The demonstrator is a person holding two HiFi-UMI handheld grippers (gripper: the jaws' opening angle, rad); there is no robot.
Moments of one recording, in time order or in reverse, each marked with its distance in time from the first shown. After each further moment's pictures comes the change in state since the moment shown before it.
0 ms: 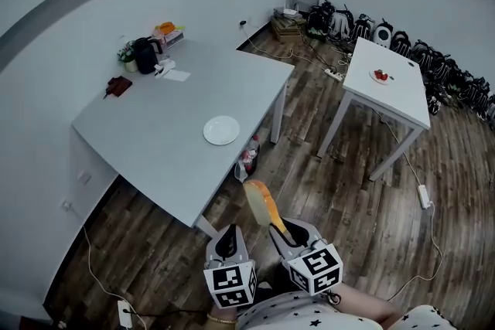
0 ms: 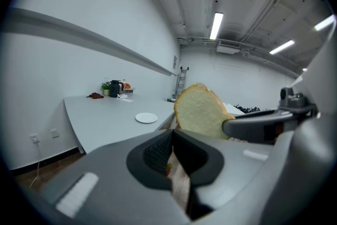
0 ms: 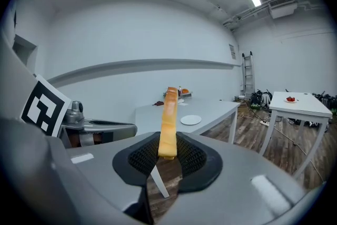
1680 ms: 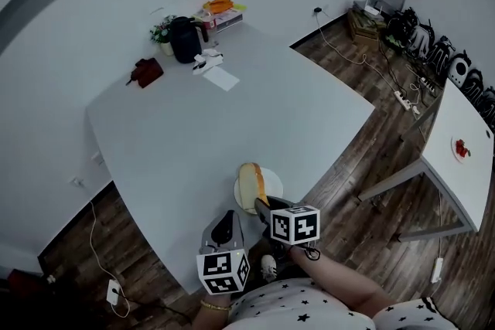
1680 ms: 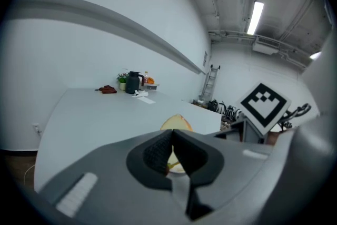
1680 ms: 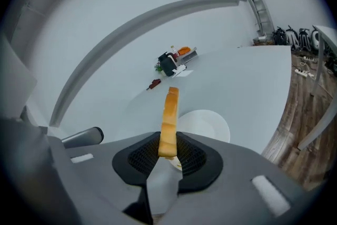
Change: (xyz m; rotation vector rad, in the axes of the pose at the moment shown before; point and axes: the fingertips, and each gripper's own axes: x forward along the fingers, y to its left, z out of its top) left arm 0.295 0.161 0.089 -0.182 0.032 0.249; right arm 0.414 -0.126 0.049 0.298 0.397 0.277
